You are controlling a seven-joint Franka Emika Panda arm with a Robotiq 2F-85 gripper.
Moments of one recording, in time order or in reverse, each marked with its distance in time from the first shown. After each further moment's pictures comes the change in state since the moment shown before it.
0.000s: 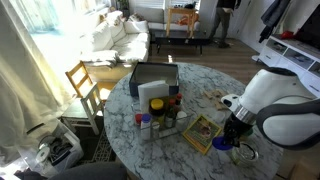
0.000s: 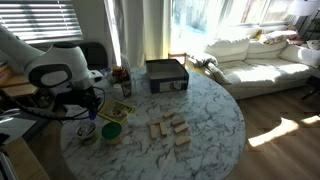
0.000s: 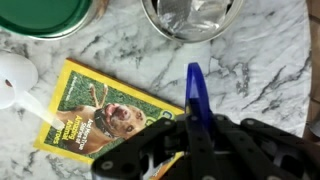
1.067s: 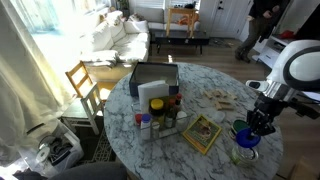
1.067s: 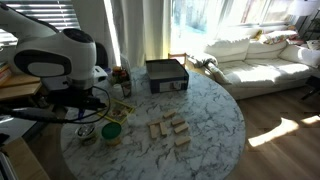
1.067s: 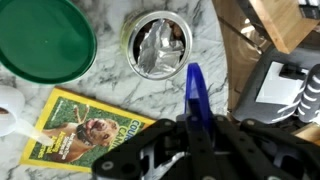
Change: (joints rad) arm 0.036 -0.215 -0.316 0.031 0.121 -0.495 -0.377
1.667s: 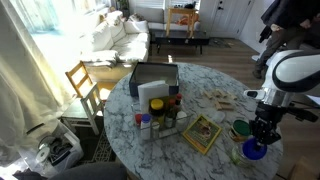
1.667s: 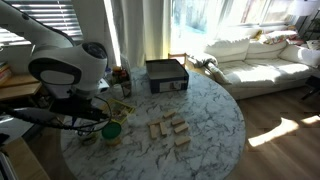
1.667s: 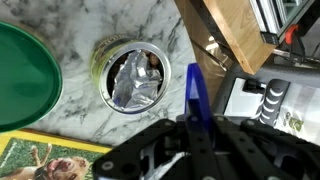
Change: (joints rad) arm -0.011 0.104 -0.033 0.034 0.013 -0.133 -0.107
